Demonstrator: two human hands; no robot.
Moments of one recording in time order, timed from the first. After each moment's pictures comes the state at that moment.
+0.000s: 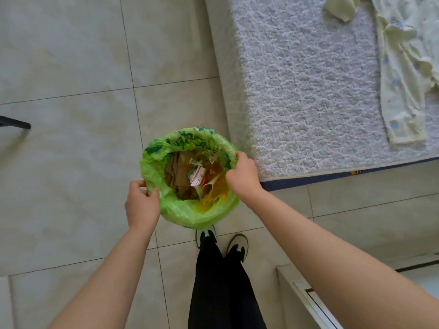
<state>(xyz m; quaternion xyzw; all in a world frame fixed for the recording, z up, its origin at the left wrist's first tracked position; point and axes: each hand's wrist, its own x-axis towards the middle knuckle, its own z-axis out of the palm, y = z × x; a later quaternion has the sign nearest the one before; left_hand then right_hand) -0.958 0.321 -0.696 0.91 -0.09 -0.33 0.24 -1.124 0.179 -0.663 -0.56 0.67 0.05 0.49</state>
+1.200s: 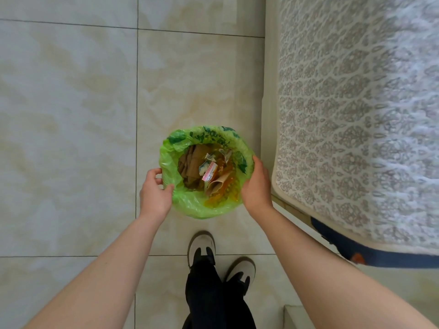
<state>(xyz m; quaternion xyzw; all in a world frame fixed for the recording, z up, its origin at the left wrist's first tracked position) -0.949 0.322 -0.943 0.87 -0.04 -0.40 0.27 -1.117 0.189 -0.914 -0.59 0.65 0.02 0.47</state>
